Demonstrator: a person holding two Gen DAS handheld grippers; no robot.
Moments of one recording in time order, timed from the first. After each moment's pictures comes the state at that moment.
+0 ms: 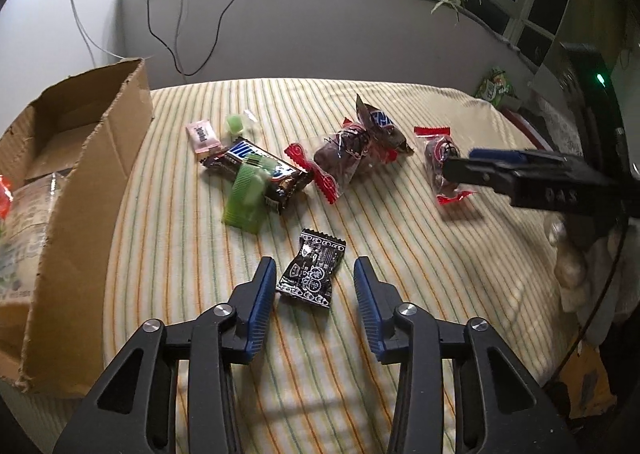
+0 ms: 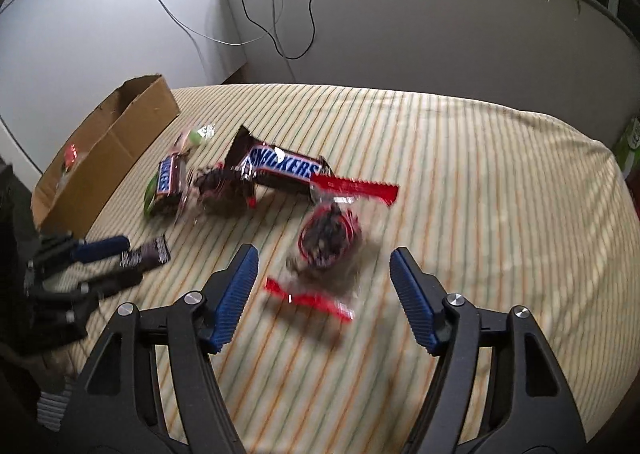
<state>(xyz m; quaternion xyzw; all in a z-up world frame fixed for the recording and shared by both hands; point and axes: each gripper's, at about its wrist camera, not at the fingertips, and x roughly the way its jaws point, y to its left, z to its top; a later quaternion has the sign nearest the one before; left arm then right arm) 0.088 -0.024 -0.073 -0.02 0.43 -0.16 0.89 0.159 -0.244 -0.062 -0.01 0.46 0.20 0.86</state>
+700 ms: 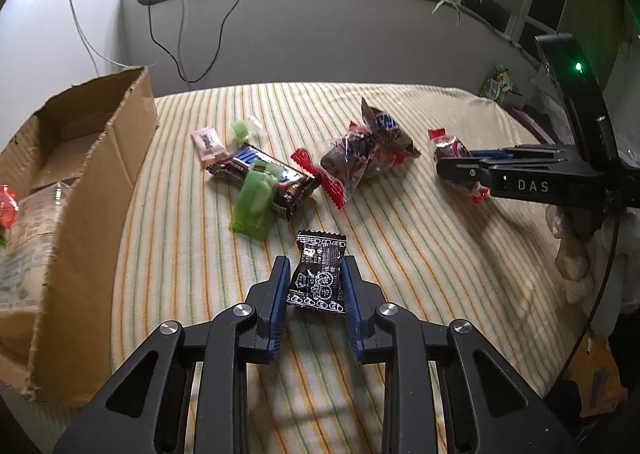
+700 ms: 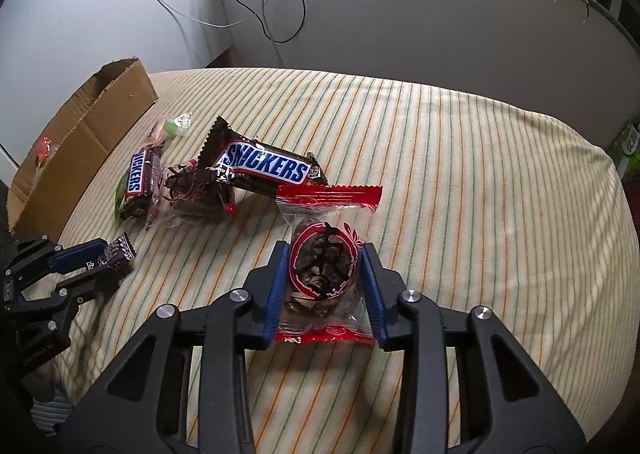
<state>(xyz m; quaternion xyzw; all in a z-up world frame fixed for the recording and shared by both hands) 0.087 -0.018 -0.070 -0.01 0.42 -0.16 0.89 0.173 -0.234 -0.073 -0.03 0.48 0.17 0.86</state>
